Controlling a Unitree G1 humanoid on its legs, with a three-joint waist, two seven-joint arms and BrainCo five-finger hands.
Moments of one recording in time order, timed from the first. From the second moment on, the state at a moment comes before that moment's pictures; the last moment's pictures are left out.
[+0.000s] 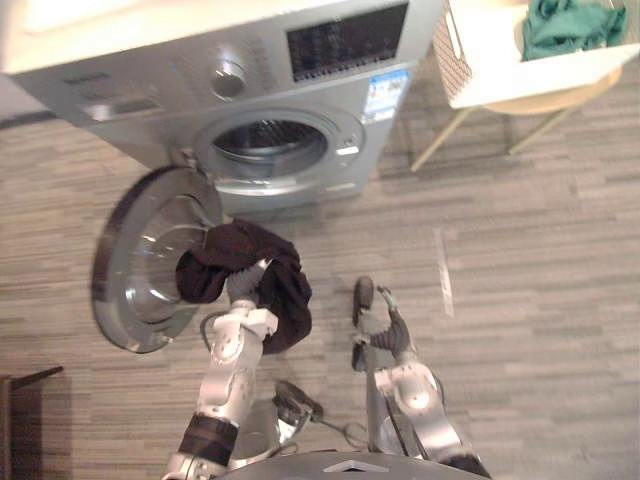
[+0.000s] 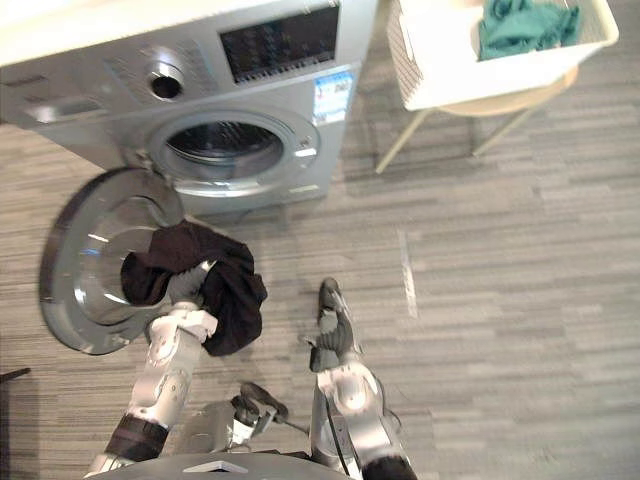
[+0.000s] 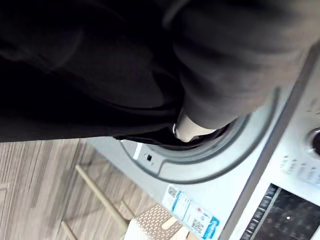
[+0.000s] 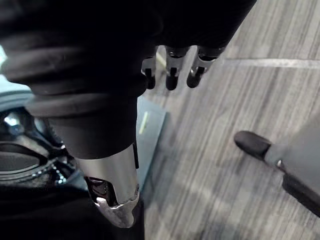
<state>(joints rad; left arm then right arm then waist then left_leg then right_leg) -0.15 -0.02 -0.19 0.20 -0.53 -0.21 0.13 0.03 -0.09 0.22 0.29 -0.31 -0.11 -0.26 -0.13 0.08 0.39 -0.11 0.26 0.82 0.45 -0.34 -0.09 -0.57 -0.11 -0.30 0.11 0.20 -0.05</state>
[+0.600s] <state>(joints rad) -0.66 -0.13 0.04 0.40 -0.55 -0.25 0.44 -0.12 -0.02 0.31 0.24 0.06 -0.17 -0.35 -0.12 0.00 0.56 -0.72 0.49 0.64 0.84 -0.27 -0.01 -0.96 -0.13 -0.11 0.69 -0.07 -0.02</state>
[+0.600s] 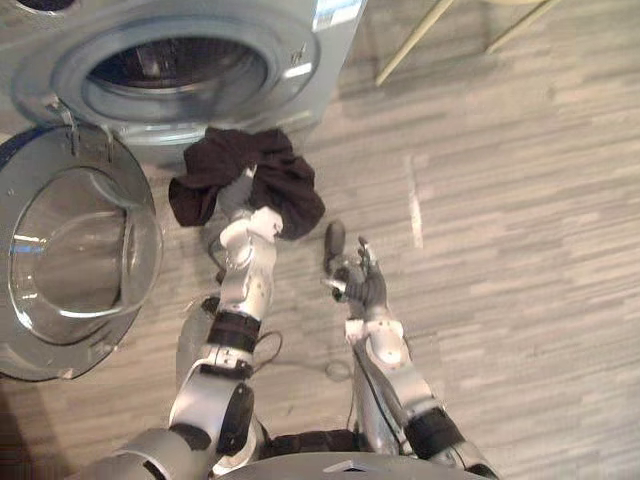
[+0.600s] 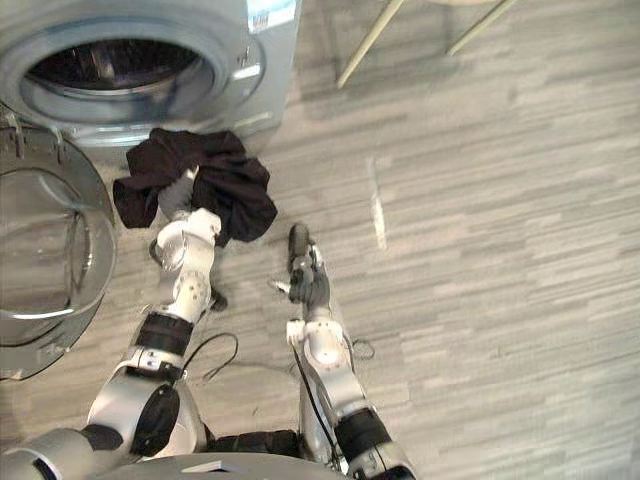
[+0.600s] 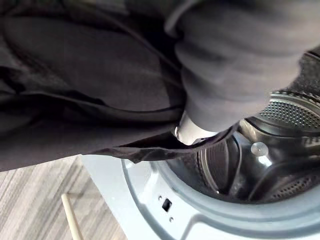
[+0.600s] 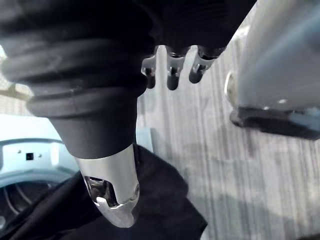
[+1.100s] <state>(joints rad) -1.23 0.12 0.13 0.37 -0.59 -0.25 0.50 -0.12 0.05 0.31 0.02 0.24 -0.30 -0.24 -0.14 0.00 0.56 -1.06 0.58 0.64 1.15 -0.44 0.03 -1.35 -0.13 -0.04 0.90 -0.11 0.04</state>
